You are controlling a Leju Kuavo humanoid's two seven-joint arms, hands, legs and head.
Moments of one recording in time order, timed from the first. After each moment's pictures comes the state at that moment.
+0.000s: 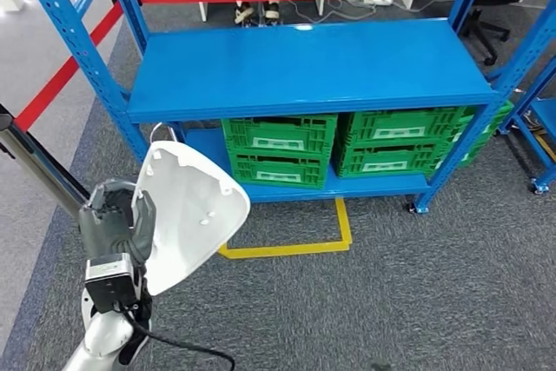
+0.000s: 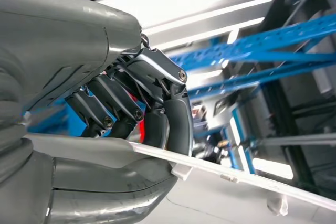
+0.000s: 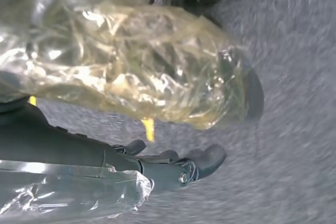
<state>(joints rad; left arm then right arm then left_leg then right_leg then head) -0.03 -0.01 -0.46 -1.72 -0.12 0.65 -0.58 -0.06 0.20 -1.11 -0.20 1.23 -0.25 -0.36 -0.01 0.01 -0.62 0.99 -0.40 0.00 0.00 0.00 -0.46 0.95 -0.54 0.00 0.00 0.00</state>
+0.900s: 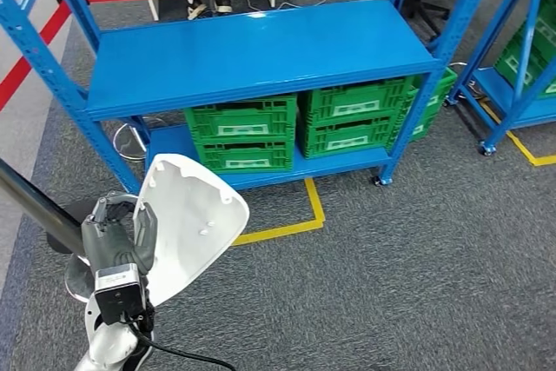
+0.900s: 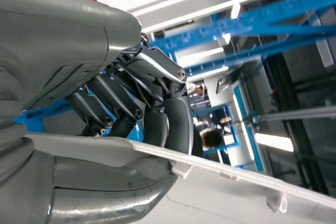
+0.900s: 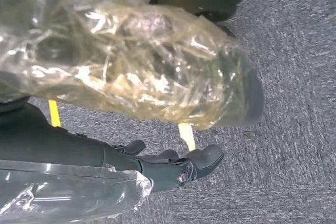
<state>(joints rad) 0.01 -0.03 -0.46 -1.70 -0.17 0.68 -0.60 -0.06 0.22 -1.14 -0.21 1.24 -0.23 -0.35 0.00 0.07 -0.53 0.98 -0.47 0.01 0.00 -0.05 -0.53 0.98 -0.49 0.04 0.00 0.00</state>
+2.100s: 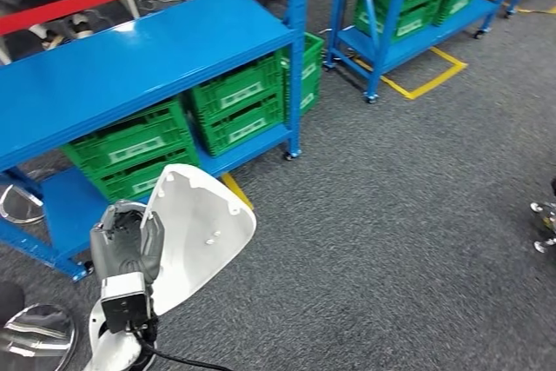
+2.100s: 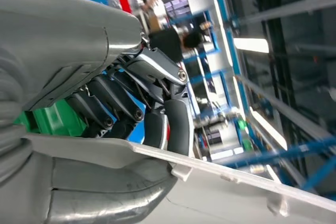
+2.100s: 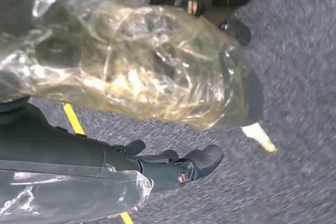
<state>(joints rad) 0.05 -0.04 -0.46 -1.70 -0.18 0.67 -0.61 -0.05 0.21 -1.15 -0.21 1.24 -0.22 -0.34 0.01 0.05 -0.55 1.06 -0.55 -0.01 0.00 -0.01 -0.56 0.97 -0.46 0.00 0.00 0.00</state>
